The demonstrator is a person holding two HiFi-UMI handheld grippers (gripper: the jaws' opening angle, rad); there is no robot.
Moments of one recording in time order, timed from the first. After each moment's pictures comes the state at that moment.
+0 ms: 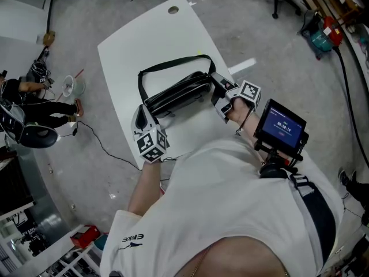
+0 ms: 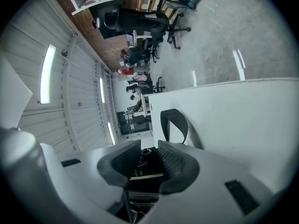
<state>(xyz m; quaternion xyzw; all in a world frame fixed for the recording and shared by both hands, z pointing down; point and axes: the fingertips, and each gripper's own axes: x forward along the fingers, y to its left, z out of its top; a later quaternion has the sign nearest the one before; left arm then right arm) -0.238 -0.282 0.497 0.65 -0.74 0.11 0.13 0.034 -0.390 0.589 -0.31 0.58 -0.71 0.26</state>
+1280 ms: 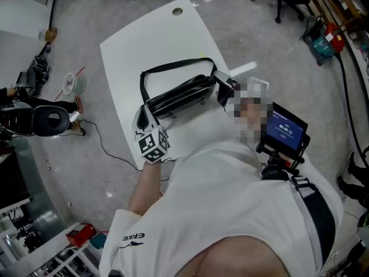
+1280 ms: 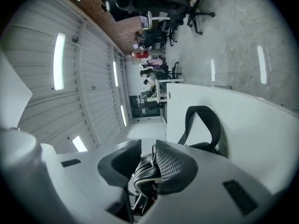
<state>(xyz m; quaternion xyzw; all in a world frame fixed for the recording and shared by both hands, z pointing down) -0.240 -0.277 0.500 0.65 -0.75 0.11 0.12 0.029 -0.393 0.531 -0.21 0.68 -0.67 0.22</state>
